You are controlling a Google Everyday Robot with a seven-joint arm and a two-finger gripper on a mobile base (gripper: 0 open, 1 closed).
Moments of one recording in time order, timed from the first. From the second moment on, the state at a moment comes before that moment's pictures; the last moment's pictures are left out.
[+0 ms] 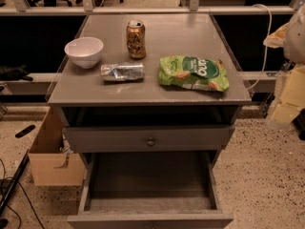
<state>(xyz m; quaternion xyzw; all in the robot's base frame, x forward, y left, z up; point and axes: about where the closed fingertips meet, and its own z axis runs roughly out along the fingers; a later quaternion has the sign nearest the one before) 0.438 -0.216 0.980 -0.60 0.78 -0.04 0.17</state>
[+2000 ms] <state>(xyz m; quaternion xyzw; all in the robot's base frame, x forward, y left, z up) 0.555 -0.148 0.955 -0.68 0.68 0.00 0.27</state>
